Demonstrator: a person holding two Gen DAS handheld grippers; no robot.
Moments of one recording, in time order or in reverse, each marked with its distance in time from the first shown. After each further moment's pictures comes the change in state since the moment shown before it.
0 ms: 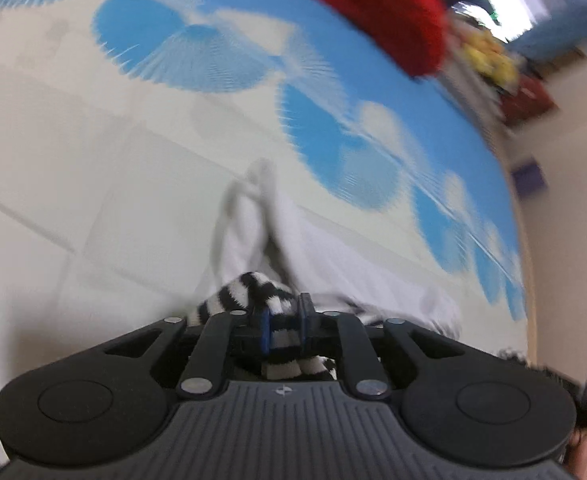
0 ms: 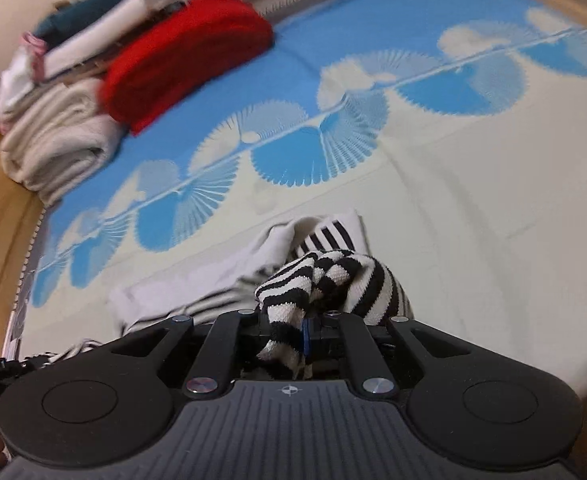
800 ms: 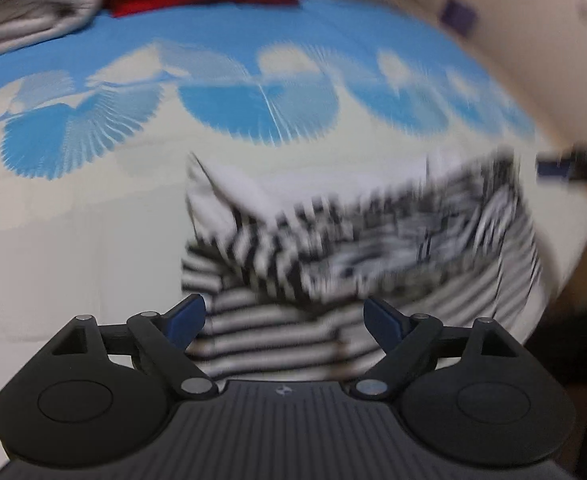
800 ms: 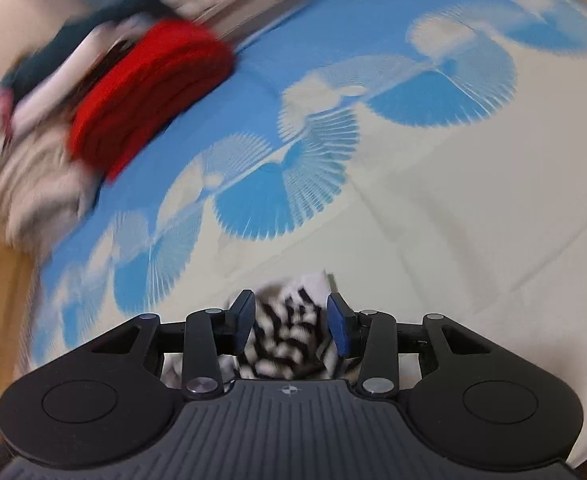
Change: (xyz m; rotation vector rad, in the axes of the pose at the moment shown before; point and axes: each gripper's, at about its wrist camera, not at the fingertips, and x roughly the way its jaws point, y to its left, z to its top) left arm -0.007 -0.049 -0.073 0.746 0.053 0.103; right arm 0.014 -0.046 0.025 -0.003 -0.011 0.073
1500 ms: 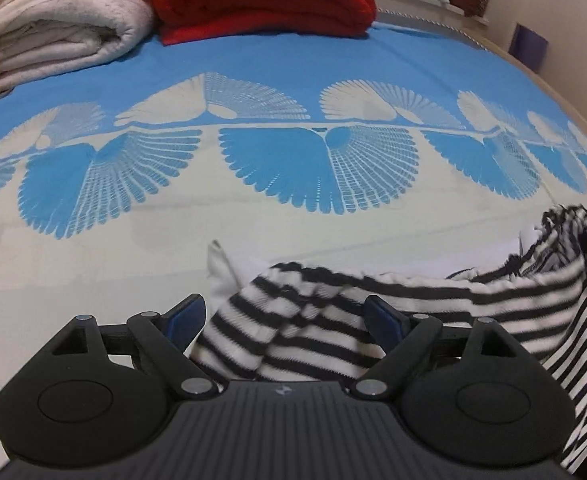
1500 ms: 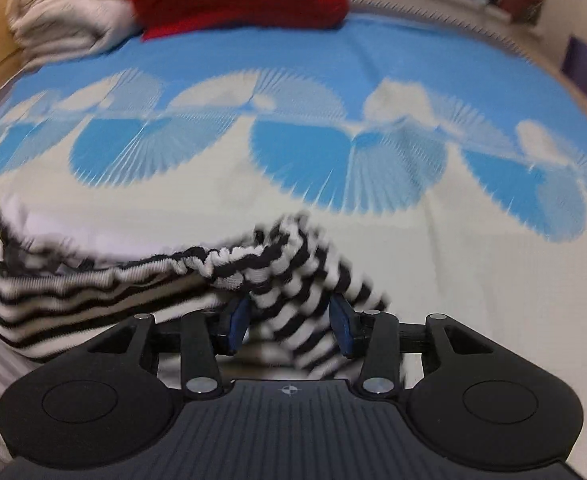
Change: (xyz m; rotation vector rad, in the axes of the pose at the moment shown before) left arm 0.077 0.005 0.069 -0.111 -0.121 0.210; right arm 0.090 0.079 -0.017 -0.492 -0.014 -0.240
